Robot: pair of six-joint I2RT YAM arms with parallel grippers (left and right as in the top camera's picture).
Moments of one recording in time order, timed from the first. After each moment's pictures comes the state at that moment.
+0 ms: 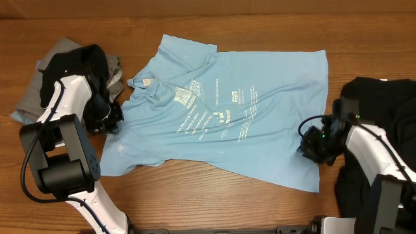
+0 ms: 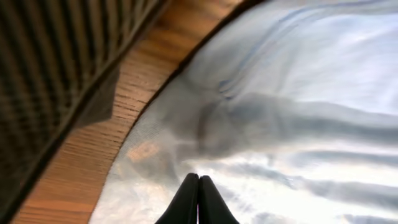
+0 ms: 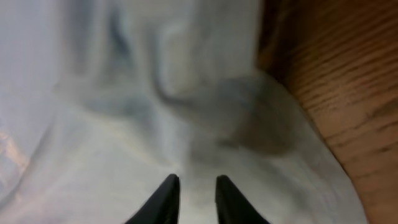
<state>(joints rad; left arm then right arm) 0.23 2.02 1.44 -1.16 0.07 -0.12 -0.18 1.54 0.80 -0.82 -0.29 0.46</state>
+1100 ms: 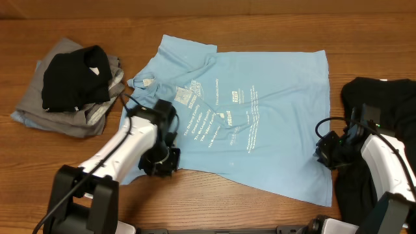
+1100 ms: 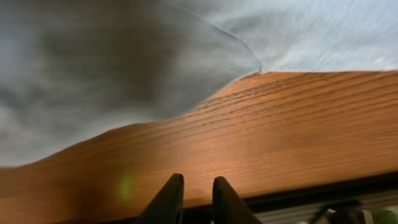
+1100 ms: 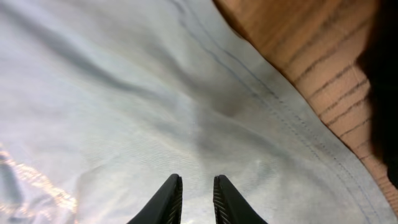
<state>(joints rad) -0.35 1.63 0.96 -1.17 0.18 -0.21 -0.32 1.43 0.81 -0.93 -0.23 0.55</state>
